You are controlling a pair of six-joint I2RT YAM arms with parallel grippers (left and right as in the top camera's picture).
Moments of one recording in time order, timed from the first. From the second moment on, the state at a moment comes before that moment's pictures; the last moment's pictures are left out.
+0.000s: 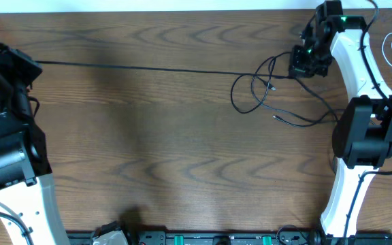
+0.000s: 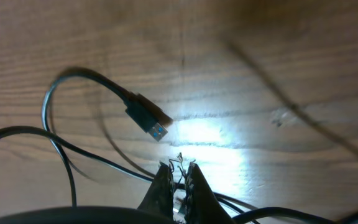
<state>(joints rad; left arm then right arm) 0.37 1.14 1.46 -0.56 -0.14 -0.41 -0.01 2.26 2.00 -1.18 -0.24 0.21</state>
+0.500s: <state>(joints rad) 0.48 1.18 1.45 -0.66 0.01 -0.40 -0.08 2.26 1.94 -1.16 -0.46 0.07</state>
